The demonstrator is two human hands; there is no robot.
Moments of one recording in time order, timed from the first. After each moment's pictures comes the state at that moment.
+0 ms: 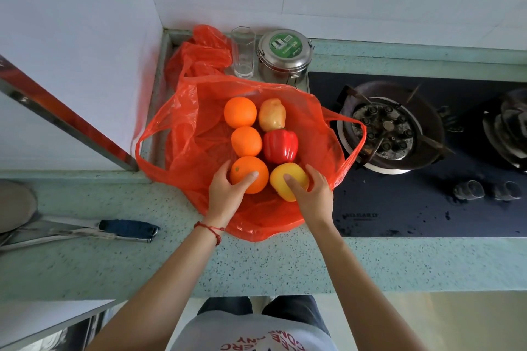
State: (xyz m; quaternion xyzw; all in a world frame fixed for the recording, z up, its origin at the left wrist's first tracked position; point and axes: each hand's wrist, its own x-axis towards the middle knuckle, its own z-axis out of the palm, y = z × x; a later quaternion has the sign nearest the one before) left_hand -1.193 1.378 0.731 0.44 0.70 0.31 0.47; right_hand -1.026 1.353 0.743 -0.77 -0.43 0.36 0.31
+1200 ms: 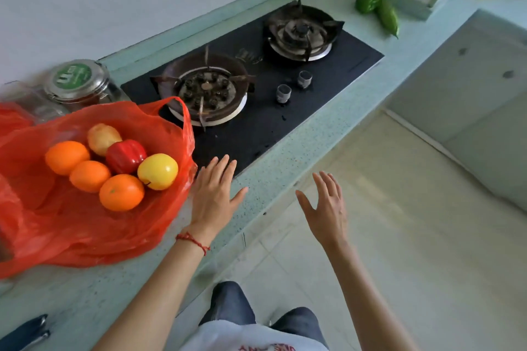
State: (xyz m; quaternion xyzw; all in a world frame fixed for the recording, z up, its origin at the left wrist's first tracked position) left_hand -1.042 1.275 0.747 0.94 0.29 0.09 0.15; right_hand -0.905 1.095 0.737 -0.91 -0.31 0.04 0.27
